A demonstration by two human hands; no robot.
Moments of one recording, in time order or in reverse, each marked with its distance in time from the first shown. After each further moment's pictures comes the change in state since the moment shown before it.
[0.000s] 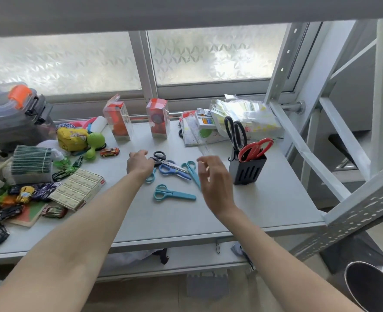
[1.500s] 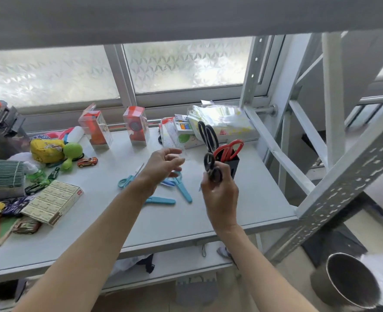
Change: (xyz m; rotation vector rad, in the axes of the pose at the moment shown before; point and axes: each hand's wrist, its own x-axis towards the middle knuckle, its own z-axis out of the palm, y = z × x) left_hand -0.111 0.098 -0.008 -0.563 -0.467 0.260; right_hand -0.027 0.011 -0.054 0.184 0.310 0.054
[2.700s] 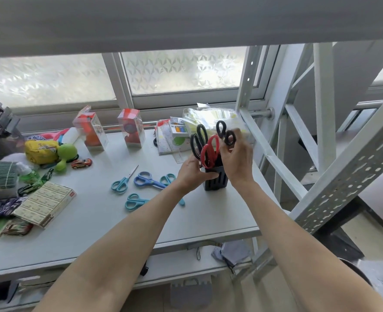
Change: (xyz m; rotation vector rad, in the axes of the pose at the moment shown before) left_hand 0.059 -0.025 0.093 0.387 -0.001 0.231; right_hand 0.111 0.041 -0.022 -0.251 -0.086 0.005
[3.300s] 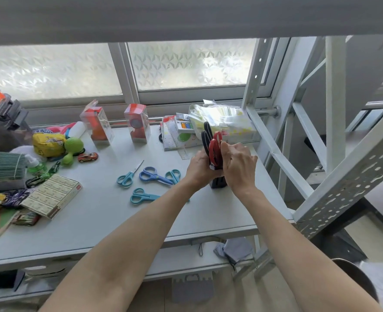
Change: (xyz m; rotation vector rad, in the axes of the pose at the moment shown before) left_hand -0.007 0.012 0.007 -0.007 0.083 0.067; right_hand -0.027 0.005 0.005 -0.323 -0.246 0.072
